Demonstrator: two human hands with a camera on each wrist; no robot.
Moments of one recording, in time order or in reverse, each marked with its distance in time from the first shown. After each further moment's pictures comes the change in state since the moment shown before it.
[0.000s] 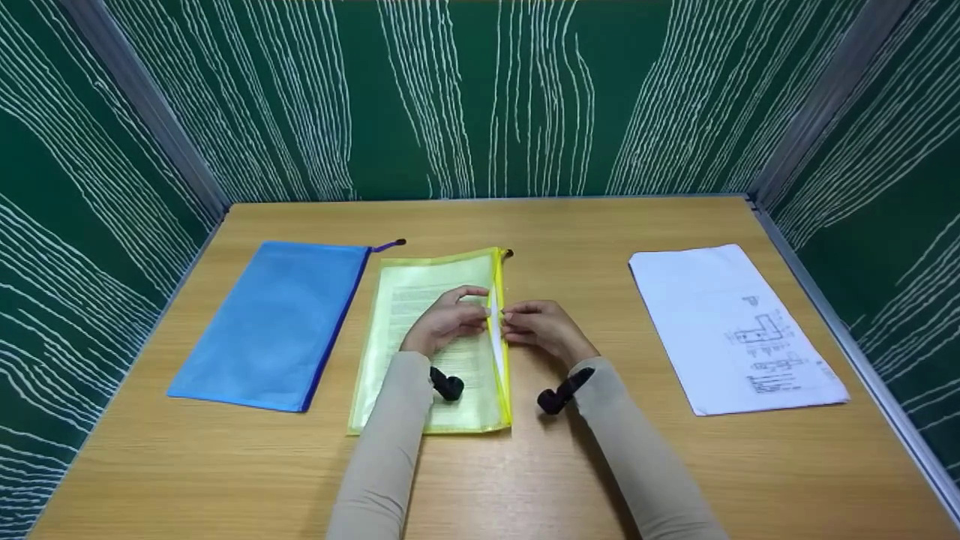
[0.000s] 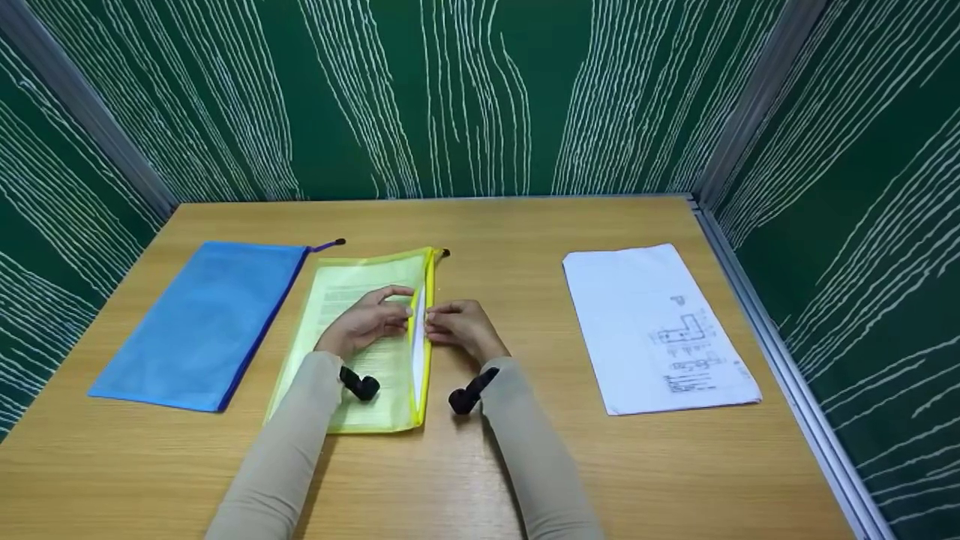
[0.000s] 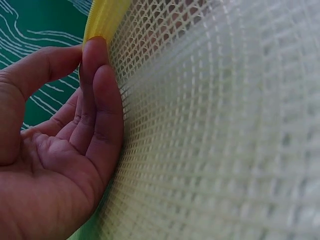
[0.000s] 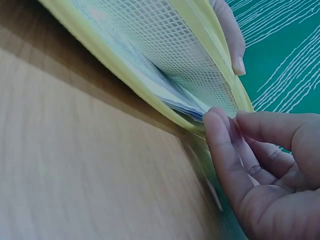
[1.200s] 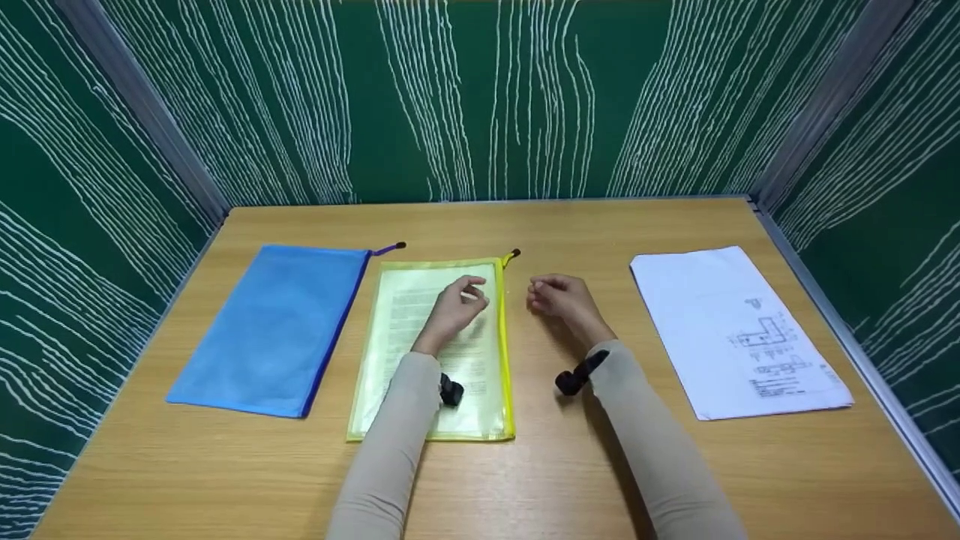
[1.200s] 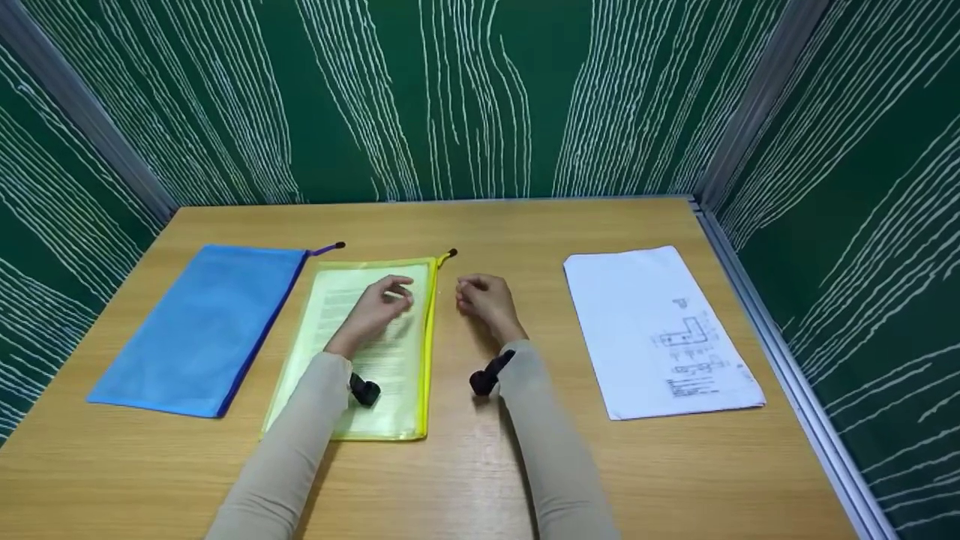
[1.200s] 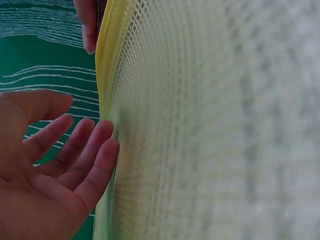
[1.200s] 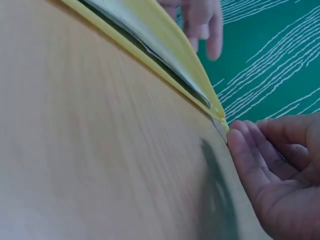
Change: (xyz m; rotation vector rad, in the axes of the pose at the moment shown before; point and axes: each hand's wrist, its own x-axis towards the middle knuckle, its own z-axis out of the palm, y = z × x) left_hand 0.006 0.008 0.008 0.486 0.209 0.247; right_hand 0.020 -0.024 -0.035 -0.202 0.255 -0.067
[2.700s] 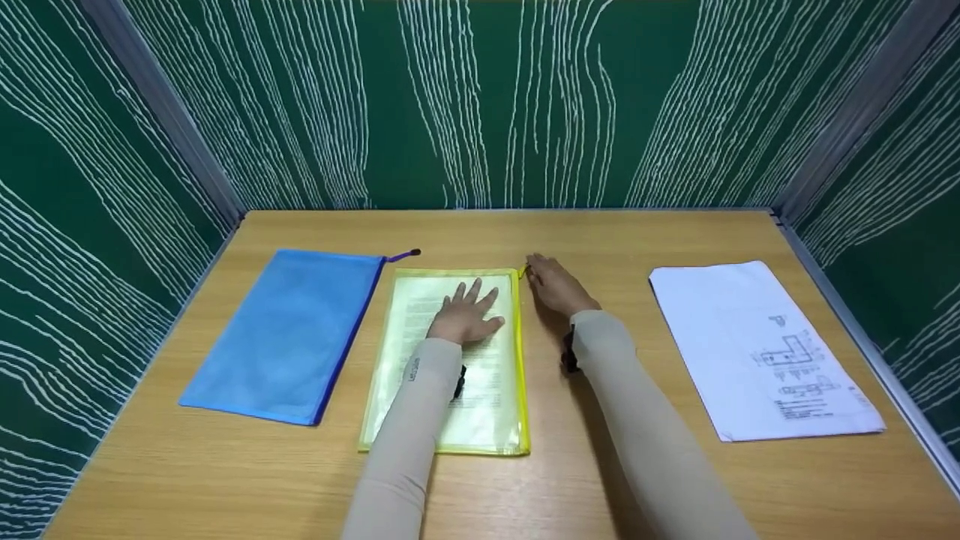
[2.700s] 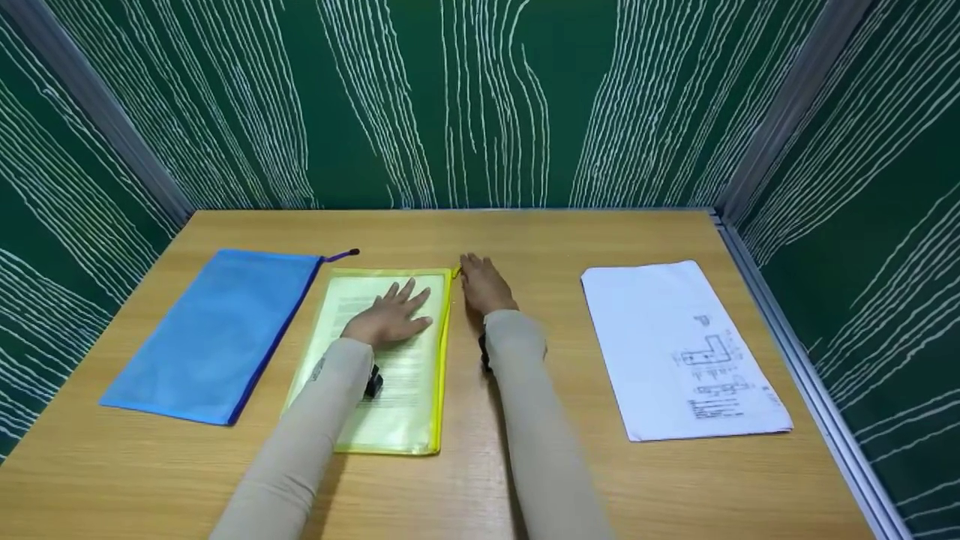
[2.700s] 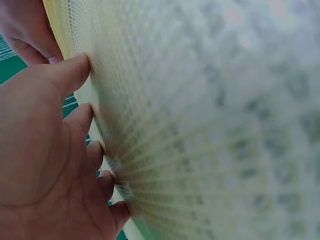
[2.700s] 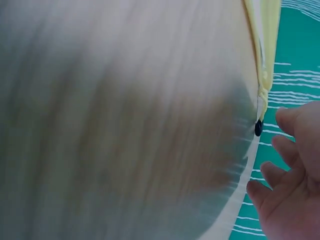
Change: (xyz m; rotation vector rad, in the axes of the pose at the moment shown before) left_hand 0.014 0.006 -0.016 0.931 -0.269 -0.114; right_hand 0.061 -0.020 0.024 -0.953 -0.108 -0.295
